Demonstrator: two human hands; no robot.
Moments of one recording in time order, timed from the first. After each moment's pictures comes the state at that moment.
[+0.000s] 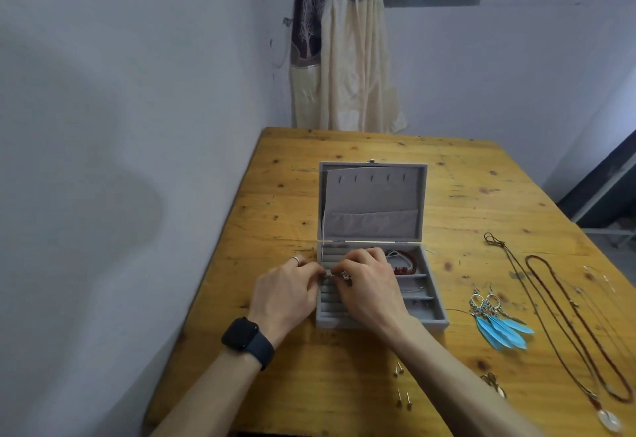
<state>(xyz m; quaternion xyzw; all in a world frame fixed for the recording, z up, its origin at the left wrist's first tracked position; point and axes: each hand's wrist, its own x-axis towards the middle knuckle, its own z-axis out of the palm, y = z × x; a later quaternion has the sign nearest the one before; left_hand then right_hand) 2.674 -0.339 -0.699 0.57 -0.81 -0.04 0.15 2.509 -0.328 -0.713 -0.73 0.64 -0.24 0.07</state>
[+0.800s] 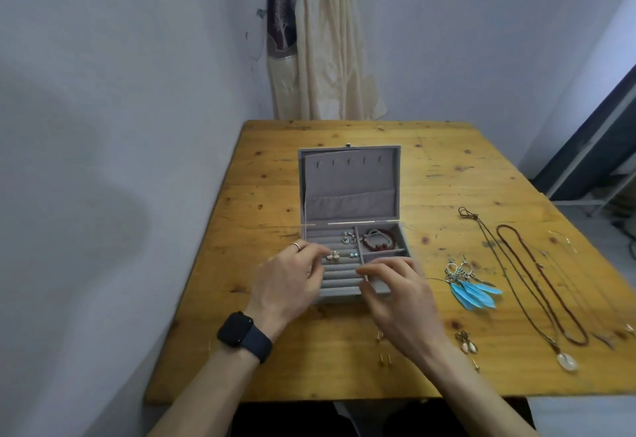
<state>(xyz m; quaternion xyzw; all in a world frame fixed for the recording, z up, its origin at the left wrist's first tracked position) 2.655 -0.312 -0.684 0.51 -0.82 -0.09 0.23 2.463 -0.242 -0.709 -0.67 0.65 -0.36 0.08</state>
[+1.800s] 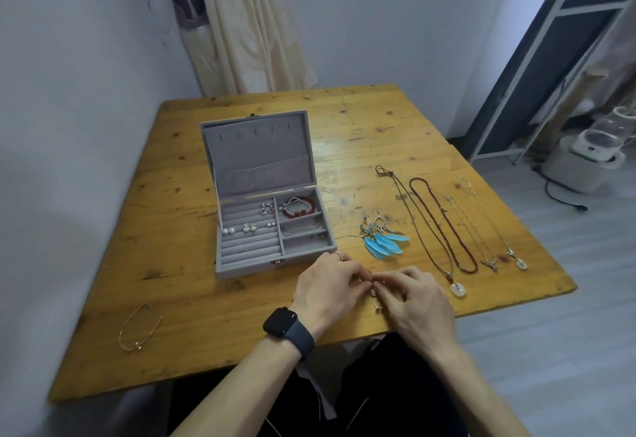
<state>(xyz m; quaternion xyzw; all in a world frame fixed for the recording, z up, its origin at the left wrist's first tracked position) 2.494 -0.235 -0.724 0.43 -0.87 -0.21 0.12 2.343 -0.146 -0.756 -0.54 0.78 -0.29 0.14</state>
